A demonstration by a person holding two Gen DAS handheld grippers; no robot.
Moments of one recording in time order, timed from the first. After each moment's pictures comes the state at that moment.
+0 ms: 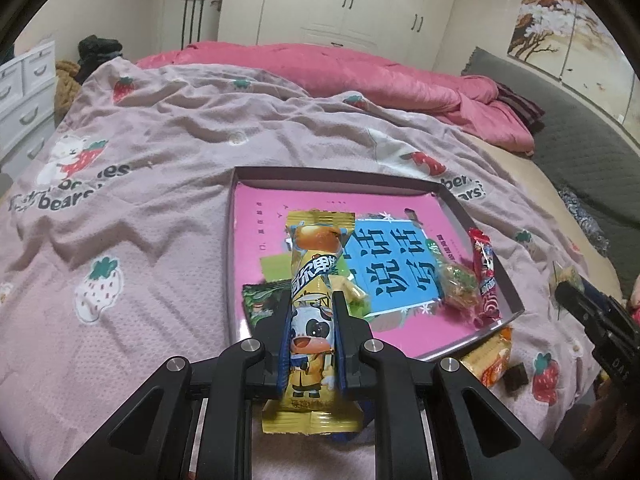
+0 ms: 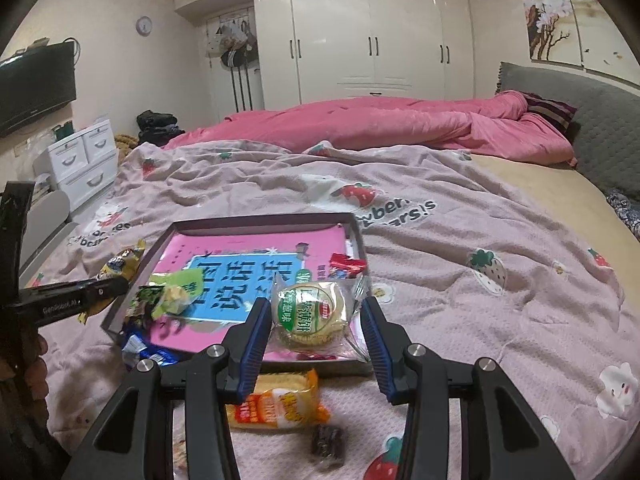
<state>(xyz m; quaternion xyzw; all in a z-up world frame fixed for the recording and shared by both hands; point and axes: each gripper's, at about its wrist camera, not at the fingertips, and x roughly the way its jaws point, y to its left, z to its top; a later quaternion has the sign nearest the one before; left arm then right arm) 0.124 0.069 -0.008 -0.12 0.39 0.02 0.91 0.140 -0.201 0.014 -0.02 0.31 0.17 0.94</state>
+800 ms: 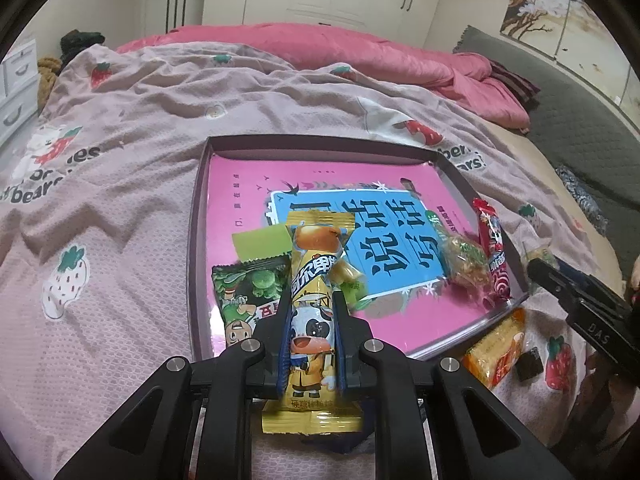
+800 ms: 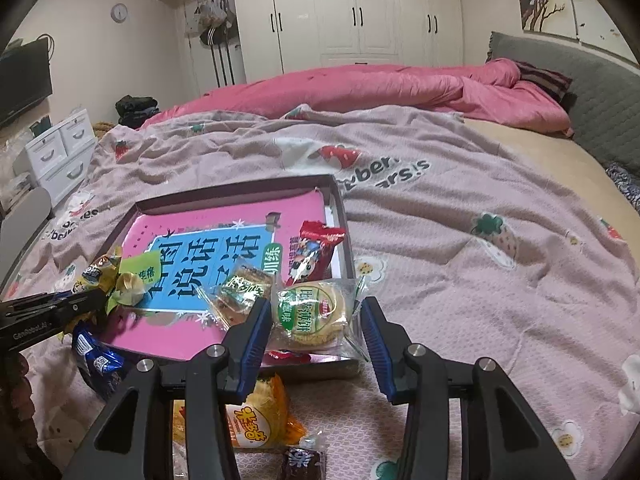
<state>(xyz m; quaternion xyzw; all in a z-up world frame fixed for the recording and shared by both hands) 0.140 0.057 -0.033 -0.10 0.42 0.00 0.90 0.177 -0.200 -0.027 -0.01 0.36 0.15 0.92</state>
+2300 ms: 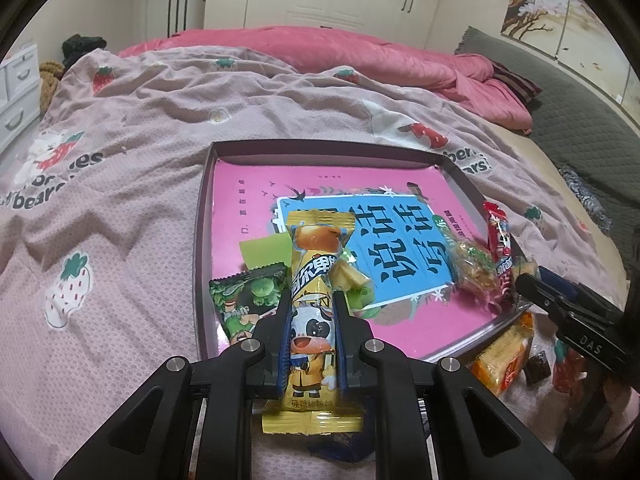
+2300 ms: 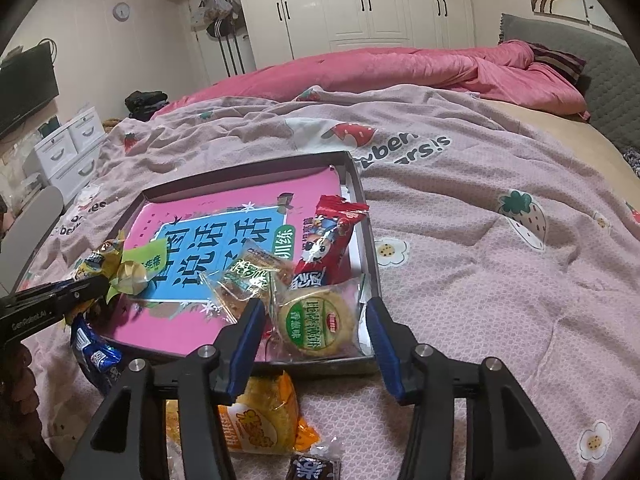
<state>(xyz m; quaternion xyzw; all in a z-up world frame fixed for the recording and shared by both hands) 0.144 0.060 -0.036 -0.10 0.41 0.01 0.91 0.187 -0.198 -0.044 0.01 0.38 0.18 0.91</state>
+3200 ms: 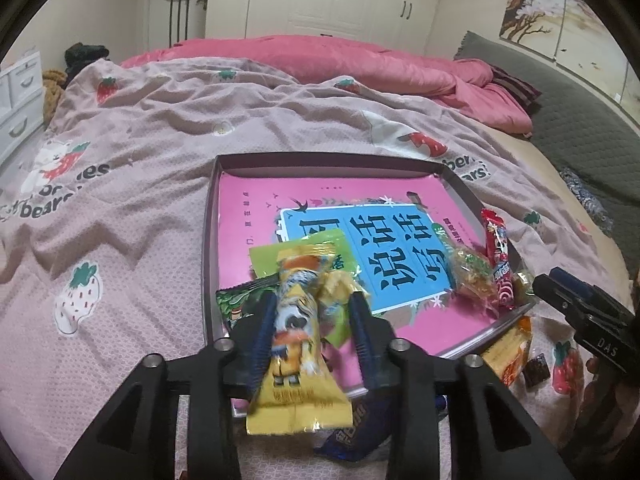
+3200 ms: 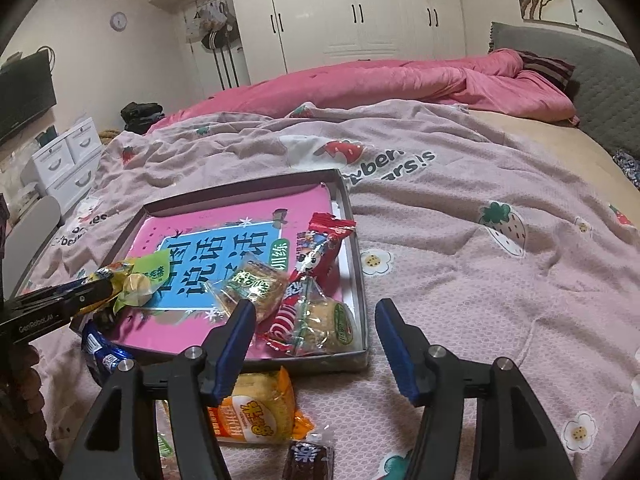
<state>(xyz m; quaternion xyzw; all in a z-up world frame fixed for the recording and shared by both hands) 0.139 0.060 -0.027 -0.09 0.40 0.01 0.91 0.174 -0.206 -0.027 0.01 0.36 0.17 0.92</state>
